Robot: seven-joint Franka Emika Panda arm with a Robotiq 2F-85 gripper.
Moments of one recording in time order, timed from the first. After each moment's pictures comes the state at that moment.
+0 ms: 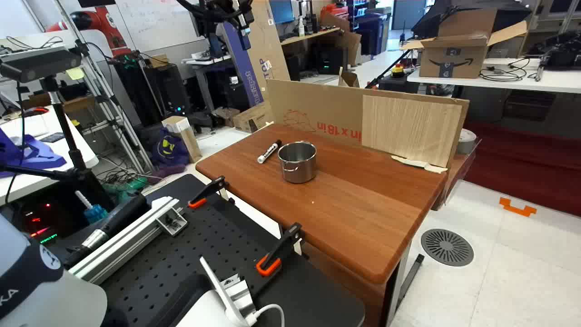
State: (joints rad) arm 0.14 -0.19 0.20 -2.31 -0.07 2.20 0.12
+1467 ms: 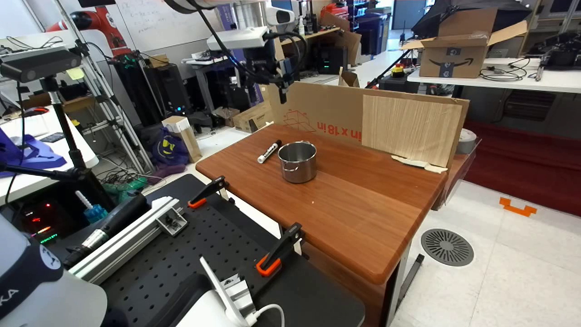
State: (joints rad) arm 0.13 0.21 0.13 -2.18 -0.07 2.40 -0.06
